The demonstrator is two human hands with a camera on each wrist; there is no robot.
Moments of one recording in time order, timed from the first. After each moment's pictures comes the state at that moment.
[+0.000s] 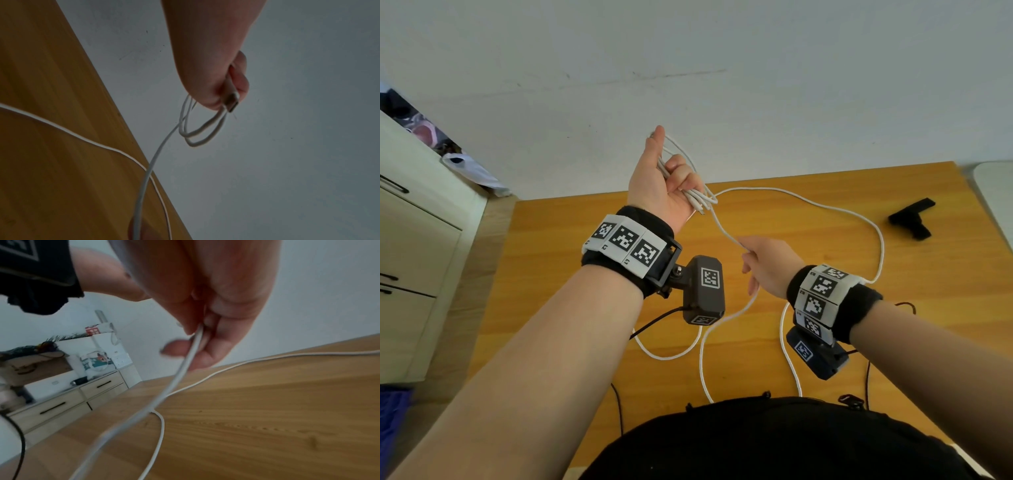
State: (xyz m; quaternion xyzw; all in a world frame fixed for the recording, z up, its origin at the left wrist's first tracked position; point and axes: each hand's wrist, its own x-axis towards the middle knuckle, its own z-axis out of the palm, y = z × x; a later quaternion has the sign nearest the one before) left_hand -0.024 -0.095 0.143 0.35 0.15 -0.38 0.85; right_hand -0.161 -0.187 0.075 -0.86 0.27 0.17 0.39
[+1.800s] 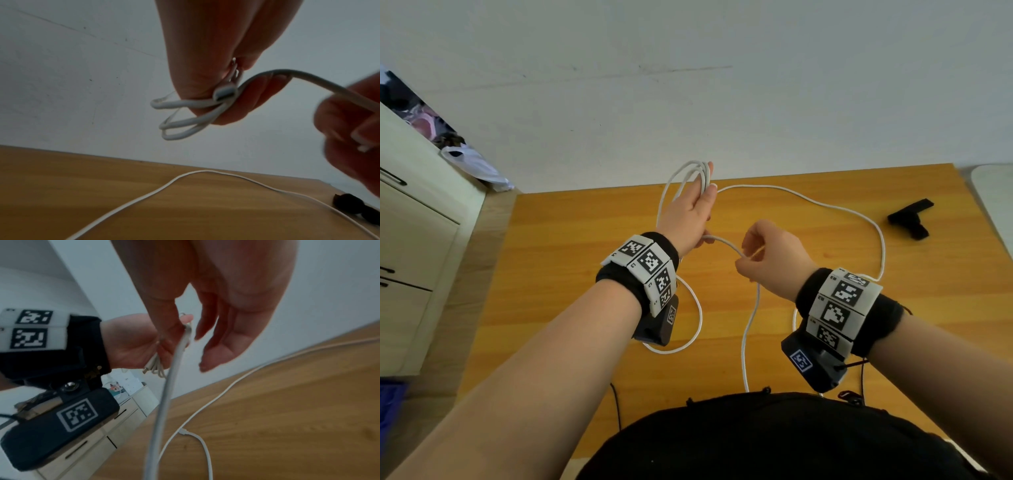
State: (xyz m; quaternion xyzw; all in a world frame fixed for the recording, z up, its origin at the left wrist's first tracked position) left_hand -0.051 -0.080 0.105 0.81 -0.24 -0.30 0.45; right_hand -0.177 -0.174 0.095 -0.86 0.28 0.03 0.43
